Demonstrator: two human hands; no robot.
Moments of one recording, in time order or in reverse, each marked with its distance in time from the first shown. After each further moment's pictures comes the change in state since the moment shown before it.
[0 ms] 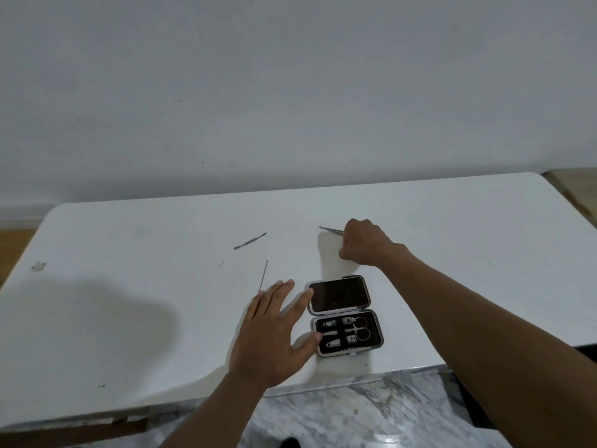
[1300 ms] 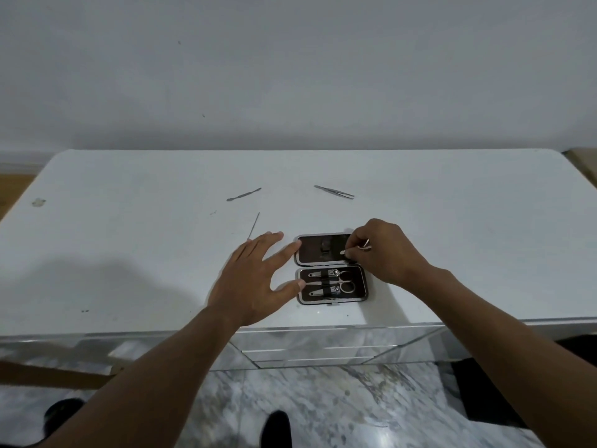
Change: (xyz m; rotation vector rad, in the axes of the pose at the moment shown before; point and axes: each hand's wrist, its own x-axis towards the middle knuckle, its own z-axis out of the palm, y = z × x) left_hand 0.000 -0.004 0.005 0.035 0.035 0.003; right_hand -0.097 0.046 0.033 0.175 0.154 -0.289
